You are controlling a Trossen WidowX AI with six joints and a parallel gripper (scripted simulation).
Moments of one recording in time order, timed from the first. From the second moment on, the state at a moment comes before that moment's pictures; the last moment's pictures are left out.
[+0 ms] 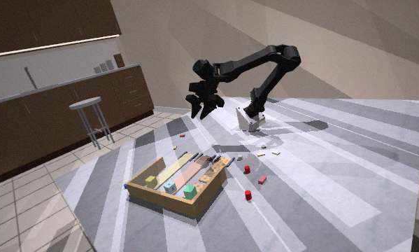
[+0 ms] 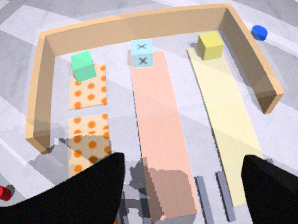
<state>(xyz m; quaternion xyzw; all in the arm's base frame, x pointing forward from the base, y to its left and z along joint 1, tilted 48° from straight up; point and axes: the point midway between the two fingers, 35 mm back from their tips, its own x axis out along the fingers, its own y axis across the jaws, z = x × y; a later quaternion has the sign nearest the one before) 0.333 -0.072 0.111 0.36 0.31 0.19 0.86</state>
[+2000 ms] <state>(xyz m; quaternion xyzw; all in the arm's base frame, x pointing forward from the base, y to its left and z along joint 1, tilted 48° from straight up) 0.384 0.036 0.019 0.18 0.60 0.38 0.68</state>
